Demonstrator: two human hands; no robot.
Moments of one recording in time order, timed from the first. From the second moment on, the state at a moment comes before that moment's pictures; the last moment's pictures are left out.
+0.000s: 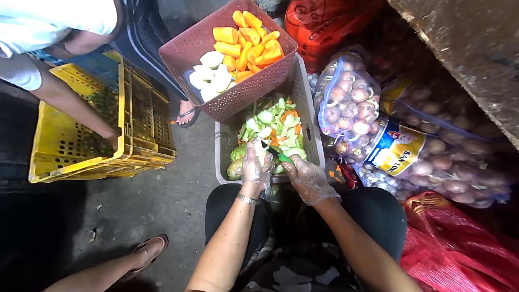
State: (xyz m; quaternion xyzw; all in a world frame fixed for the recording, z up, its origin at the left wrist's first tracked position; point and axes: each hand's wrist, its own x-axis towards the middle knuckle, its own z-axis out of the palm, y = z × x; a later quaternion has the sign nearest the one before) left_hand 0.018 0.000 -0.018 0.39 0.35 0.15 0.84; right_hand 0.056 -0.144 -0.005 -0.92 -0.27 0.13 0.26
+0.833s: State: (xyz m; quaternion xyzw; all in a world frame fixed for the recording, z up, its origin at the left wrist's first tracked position) left_hand 0.016 0.005 -0.013 0.40 0.35 0.08 0.85; right_hand 0.099 -0.141 -0.016 -0.88 -0.14 0.35 0.30
